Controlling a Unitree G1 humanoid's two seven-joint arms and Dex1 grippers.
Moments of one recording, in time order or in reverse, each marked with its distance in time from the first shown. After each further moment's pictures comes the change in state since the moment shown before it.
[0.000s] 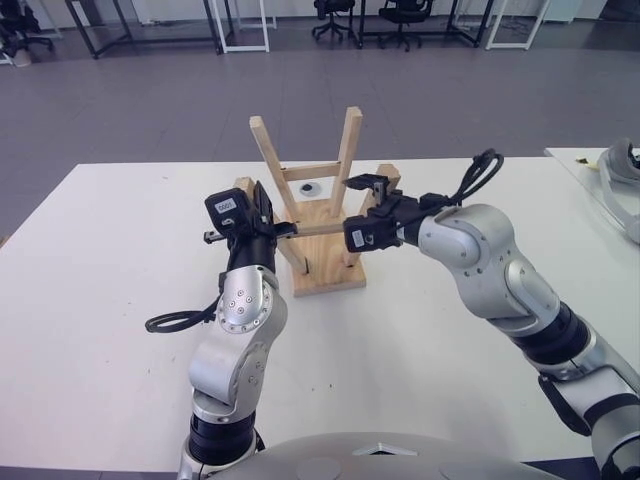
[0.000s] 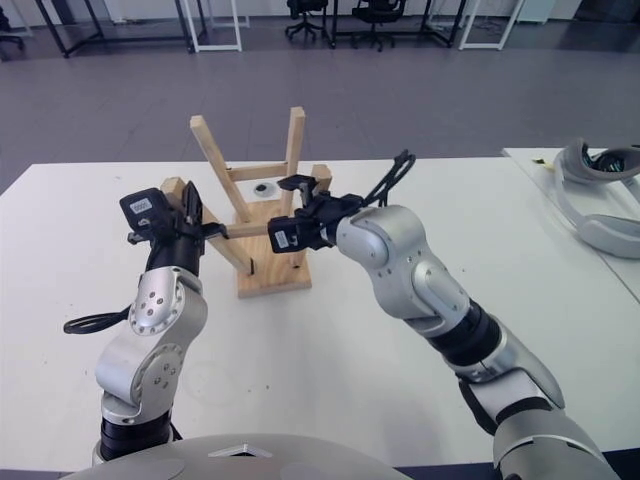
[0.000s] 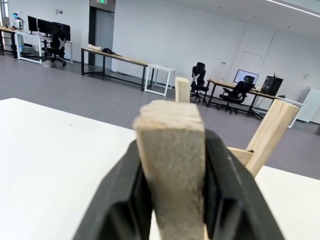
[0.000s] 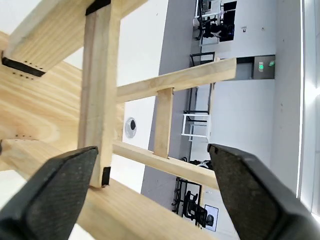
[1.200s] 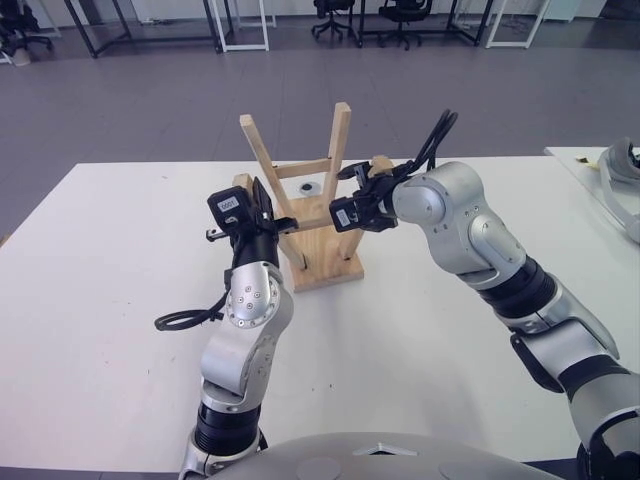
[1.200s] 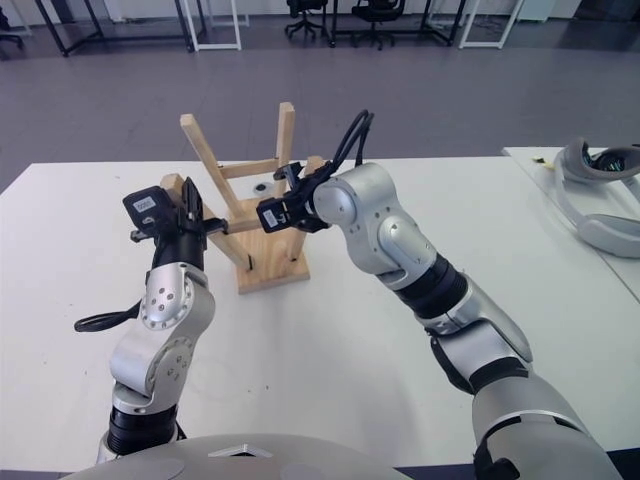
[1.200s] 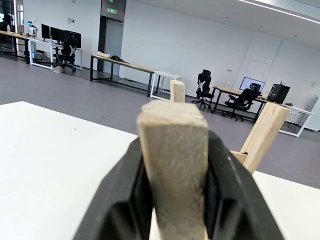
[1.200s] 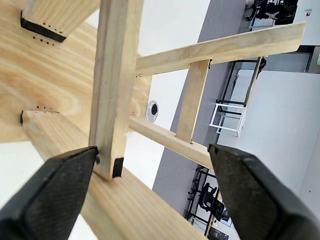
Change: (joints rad) left arm -0.024 0.000 -0.035 0.071 0.021 -0.089 0.052; right arm -0.156 0.120 0.008 0.218 -0.084 0.027 0.171
